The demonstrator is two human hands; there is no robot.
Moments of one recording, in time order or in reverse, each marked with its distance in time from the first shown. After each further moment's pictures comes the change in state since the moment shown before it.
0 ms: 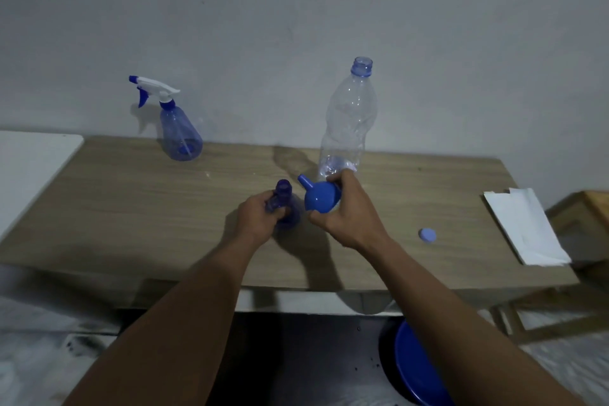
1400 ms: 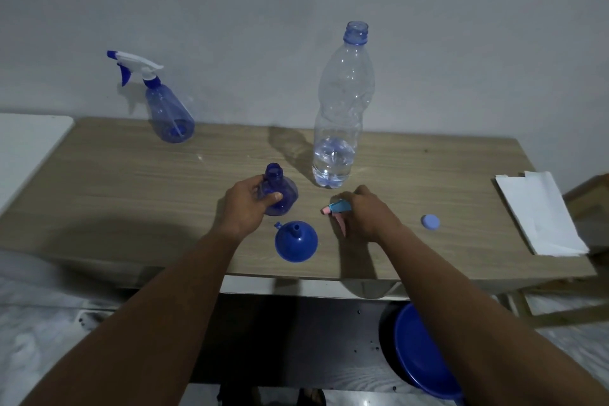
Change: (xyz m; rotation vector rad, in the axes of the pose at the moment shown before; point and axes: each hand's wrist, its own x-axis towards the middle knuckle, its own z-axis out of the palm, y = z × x) left_hand 0.014 -0.025 0.000 -0.047 -0.054 0.019; right_hand 0.027 0.099 -0.009 -0.564 -0.459 0.159
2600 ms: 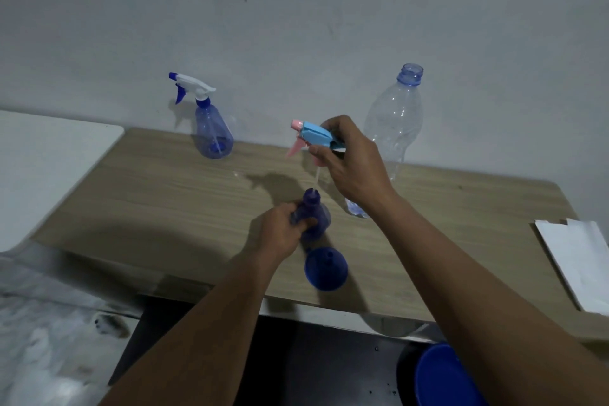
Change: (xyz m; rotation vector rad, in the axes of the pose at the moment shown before) left_hand -0.025 0.038 -0.003 0.059 0.028 -0.017; right_hand 0.011 -0.147 -0.090 0.679 0.528 -0.488
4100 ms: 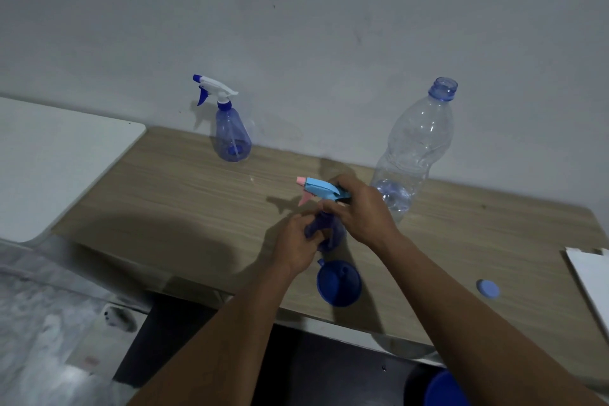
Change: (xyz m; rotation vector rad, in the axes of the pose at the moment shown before) left_hand 0.003 -0.008 0.005 -0.013 0.000 -0.020; right_hand -0.019 0.060 0.028 -0.228 -0.210 0.092
